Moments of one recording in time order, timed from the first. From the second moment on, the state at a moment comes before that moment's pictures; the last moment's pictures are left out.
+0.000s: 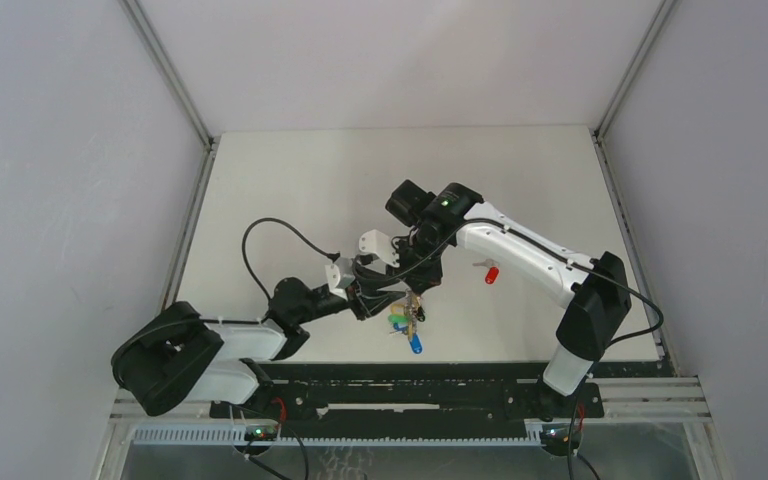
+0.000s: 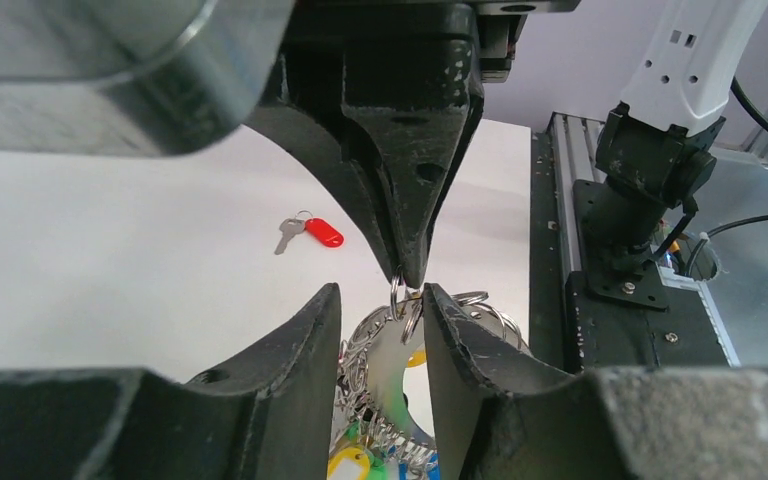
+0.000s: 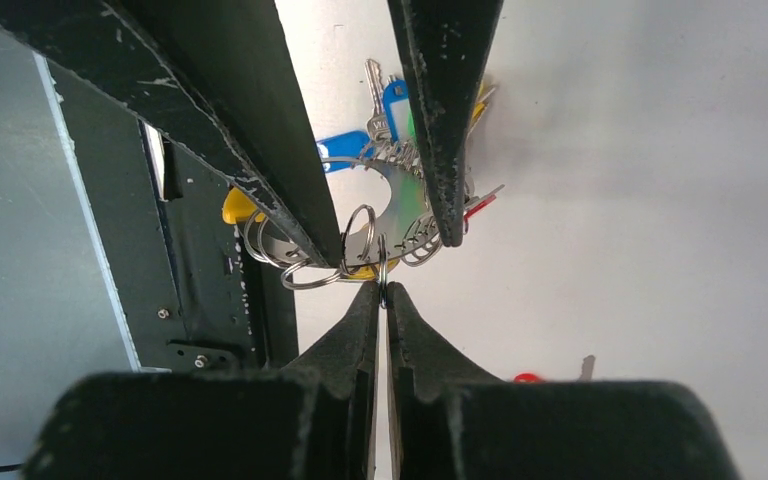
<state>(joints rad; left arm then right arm) -0.74 1.31 0.21 1.30 0.55 -0.20 0.86 1.70 1.61 -1.27 -0.38 -0.67</state>
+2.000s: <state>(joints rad) -0.74 1.25 0.24 1.14 0.71 -0.22 0.86 1.69 1.58 -1.24 -0.38 -0.68</state>
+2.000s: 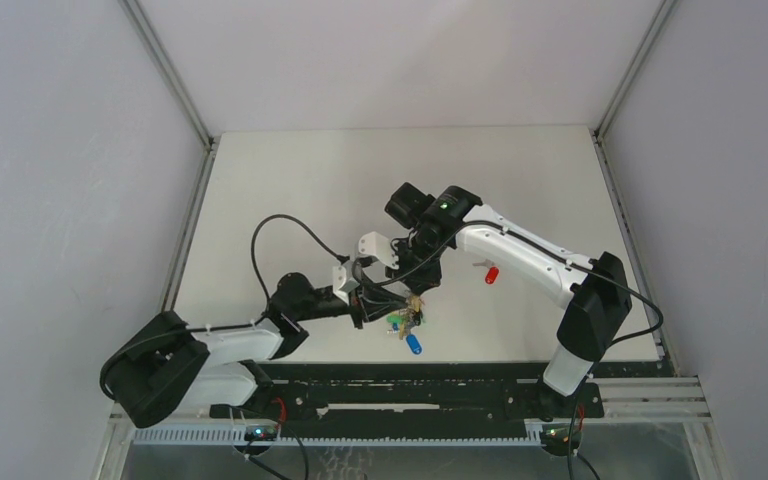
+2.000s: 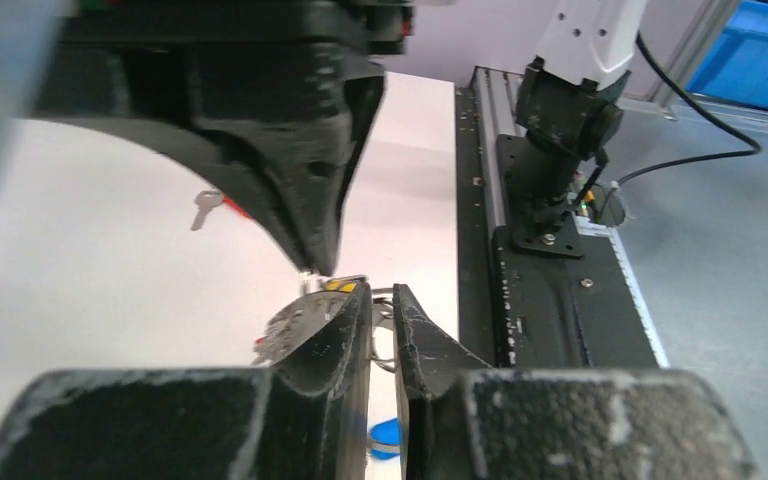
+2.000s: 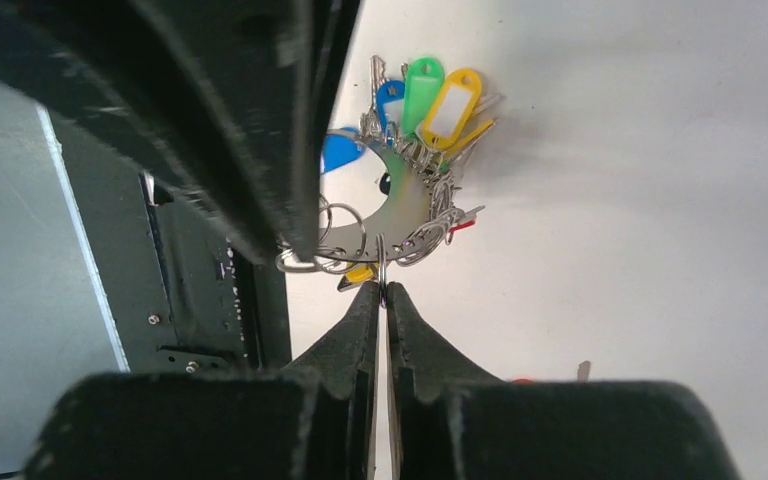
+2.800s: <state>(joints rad) -0.79 1.04 0.20 0.91 0.40 -0.08 0.86 1.66 1.56 -1.22 -0.37 -0.68</state>
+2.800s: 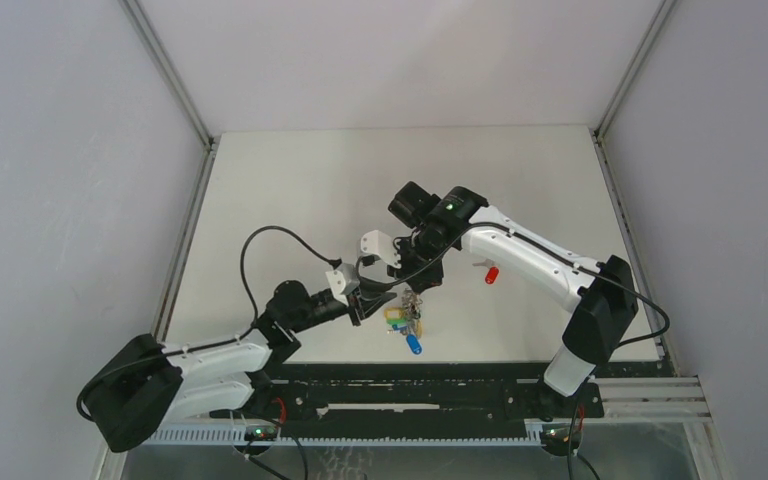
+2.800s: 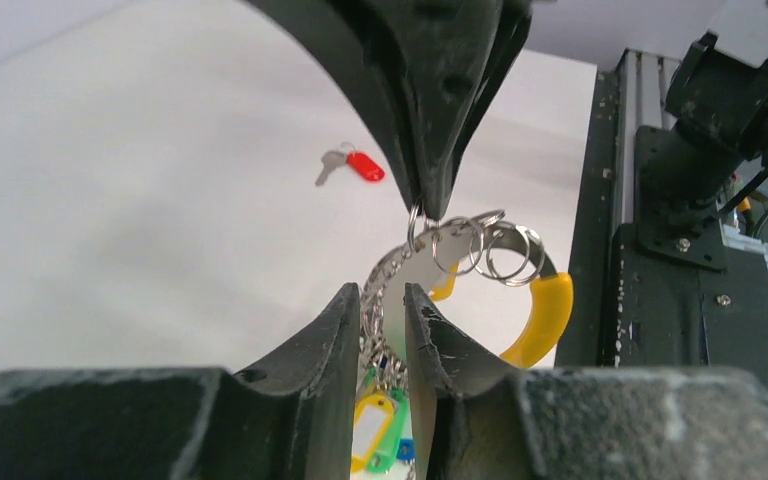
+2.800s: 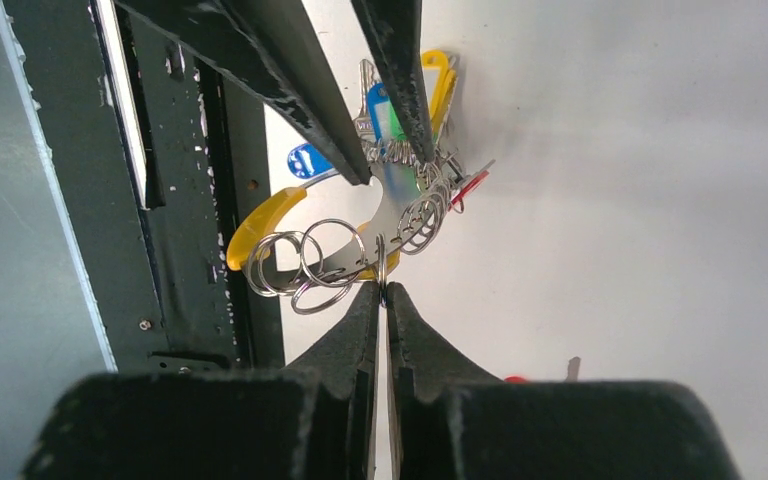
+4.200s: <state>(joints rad) -0.79 1.24 0.25 1.12 0.53 -0.12 0.89 1.65 1.56 -1.21 -0.36 -0.68</state>
